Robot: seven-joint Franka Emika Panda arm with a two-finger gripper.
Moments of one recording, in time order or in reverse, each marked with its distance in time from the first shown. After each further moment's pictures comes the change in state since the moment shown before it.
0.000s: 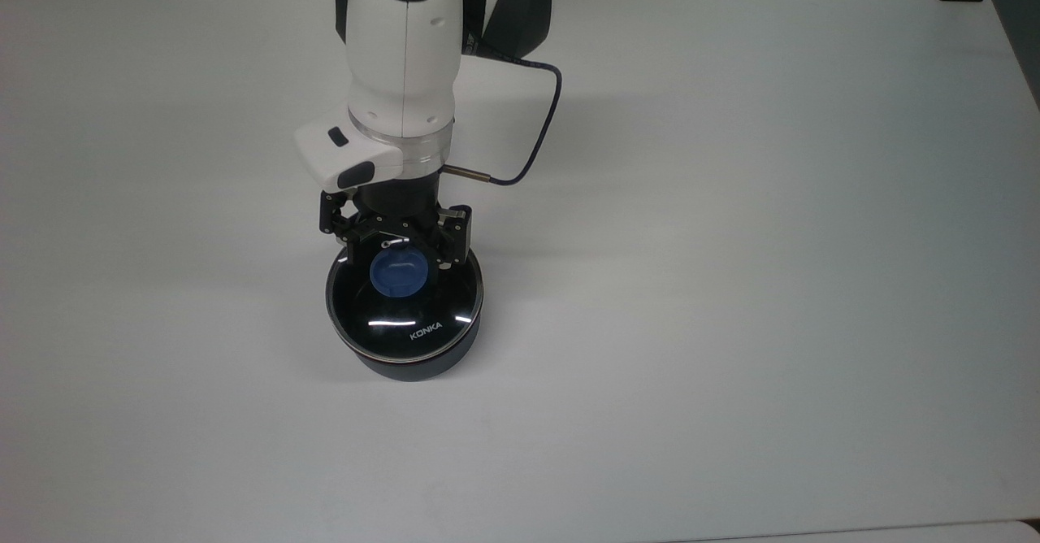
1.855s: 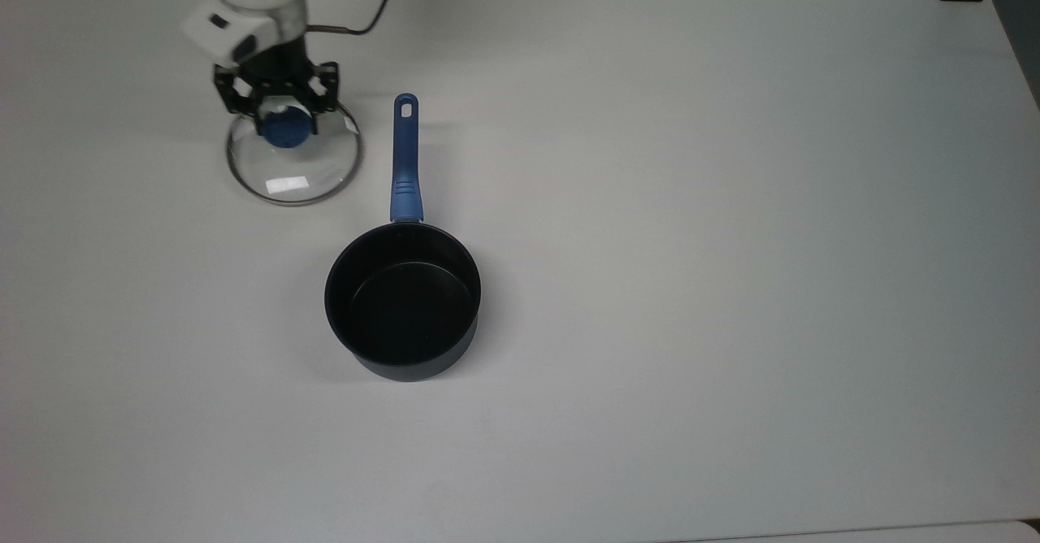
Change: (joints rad) arm -0.351 -0.410 0.051 -0.763 -0.006 0.249 -0.650
